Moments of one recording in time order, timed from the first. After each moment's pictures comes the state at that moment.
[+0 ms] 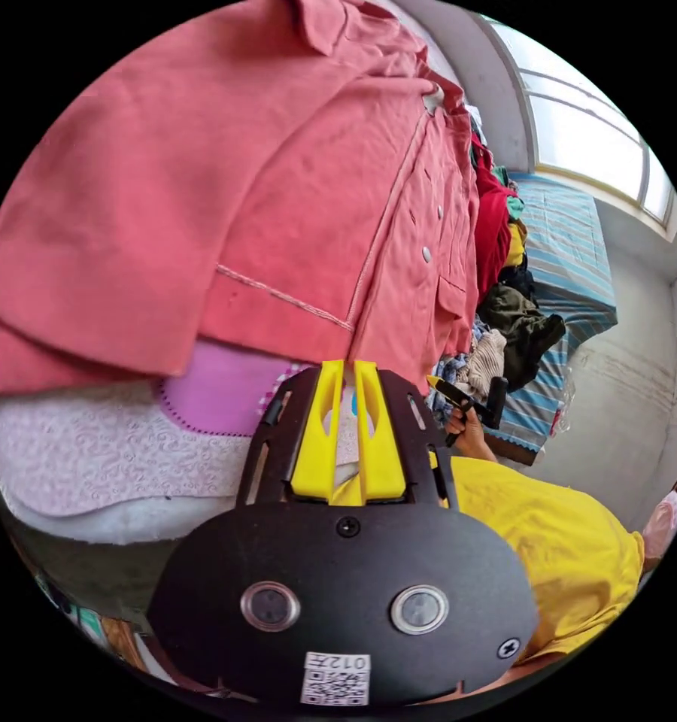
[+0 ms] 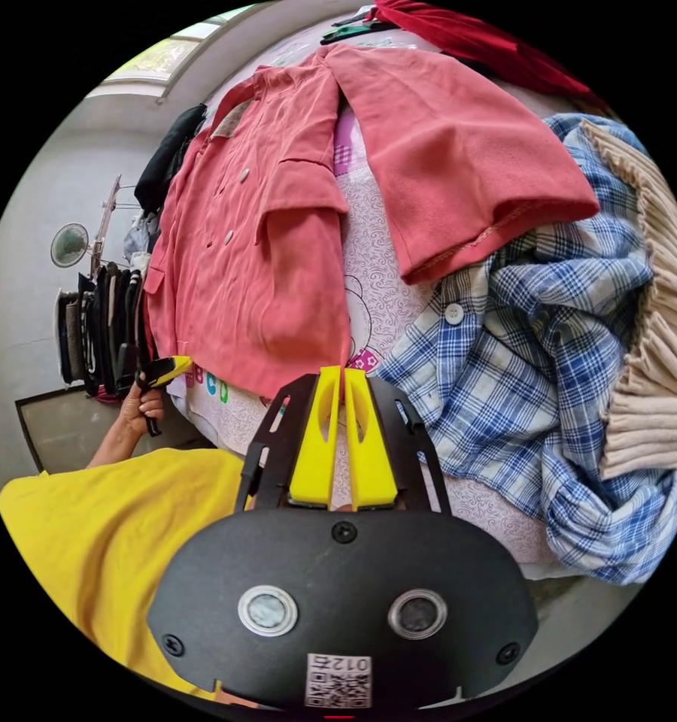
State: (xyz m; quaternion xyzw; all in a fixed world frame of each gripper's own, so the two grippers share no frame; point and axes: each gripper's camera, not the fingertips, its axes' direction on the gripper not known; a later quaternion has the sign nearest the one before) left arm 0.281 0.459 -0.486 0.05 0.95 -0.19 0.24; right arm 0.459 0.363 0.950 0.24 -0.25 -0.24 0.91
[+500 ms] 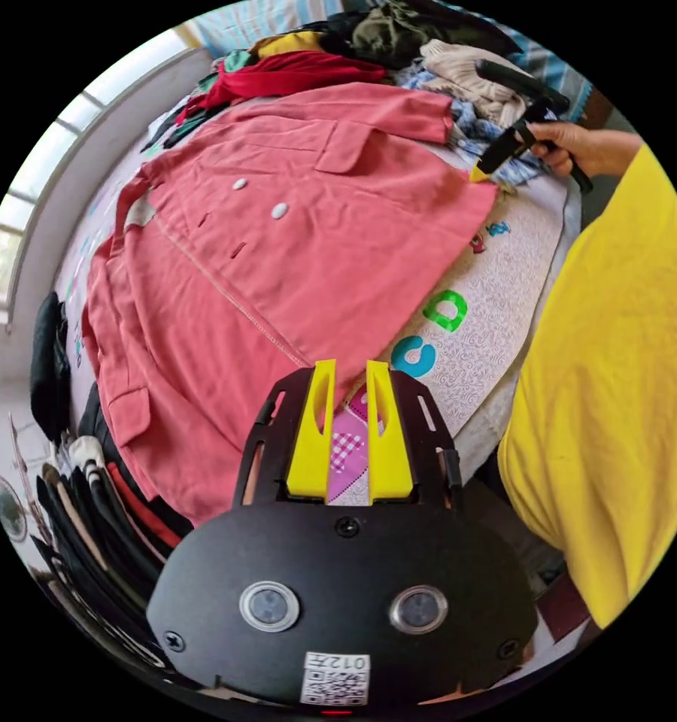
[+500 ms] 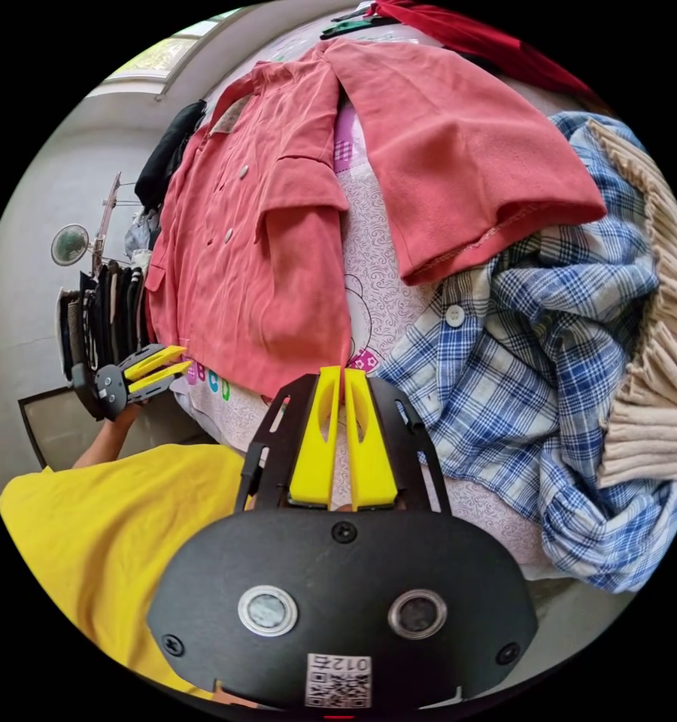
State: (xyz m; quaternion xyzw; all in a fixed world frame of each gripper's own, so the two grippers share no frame) left arm 0.150 0.482 -0.673 0.40 0.58 0.01 0.71; right arm 0.460 0.341 0.938 0.22 -0.26 -0.24 0.91
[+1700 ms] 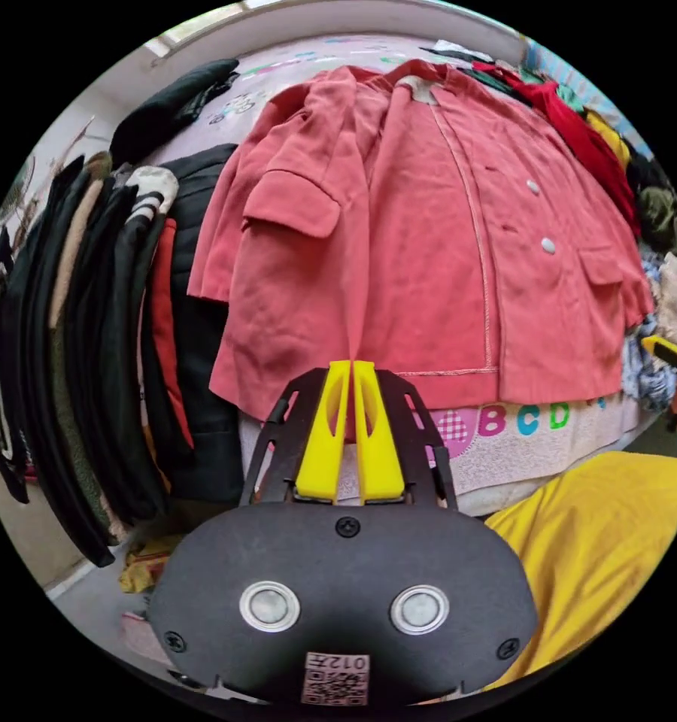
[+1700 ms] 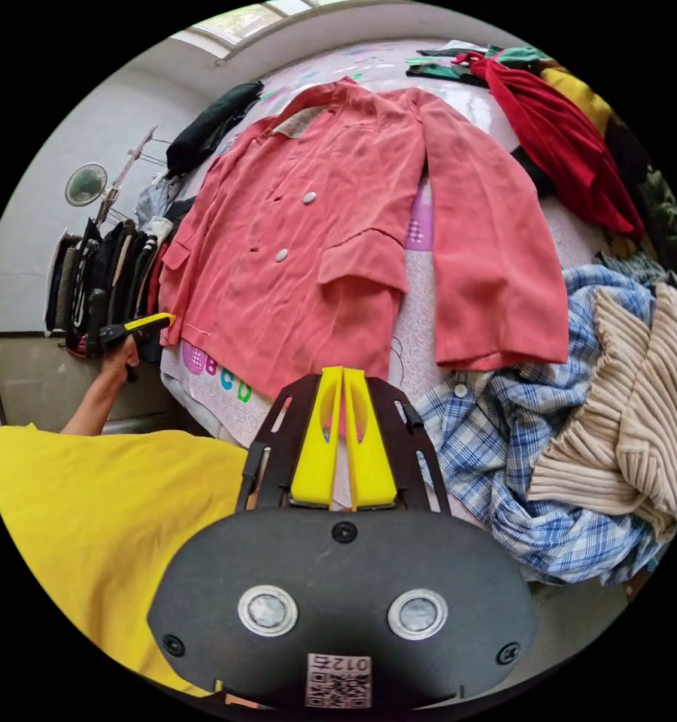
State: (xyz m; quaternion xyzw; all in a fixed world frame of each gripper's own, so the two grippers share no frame) left arm 0.235 0.514 -0.463 0.08 0.68 -0.22 0.70; right arm 0.351 0.352 0.895 0.29 -0.16 -0.31 0.89
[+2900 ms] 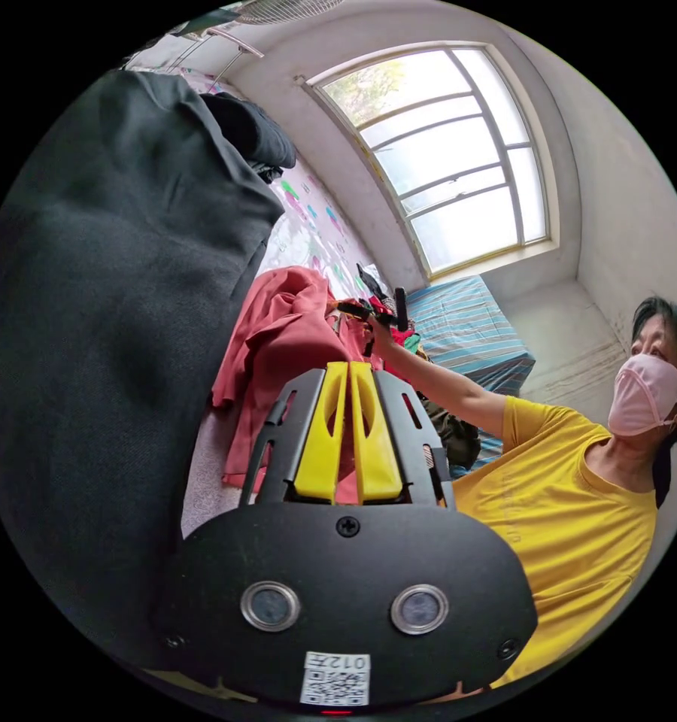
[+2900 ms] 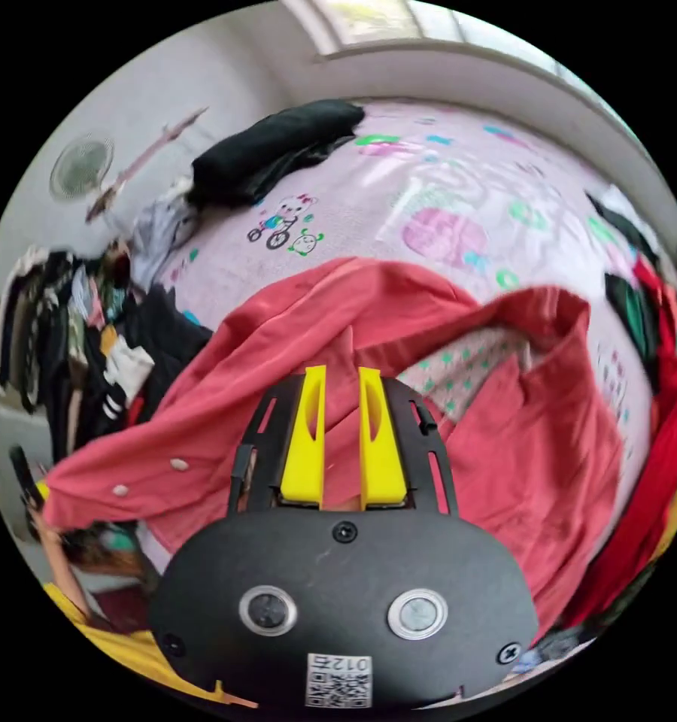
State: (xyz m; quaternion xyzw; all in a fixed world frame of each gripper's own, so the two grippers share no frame) left arm 0.427 0.652 -0.075 0.25 0.84 -0.45 0.17; right arm -0.182 0.150 0.702 0.40 -0.06 -0.43 0.81
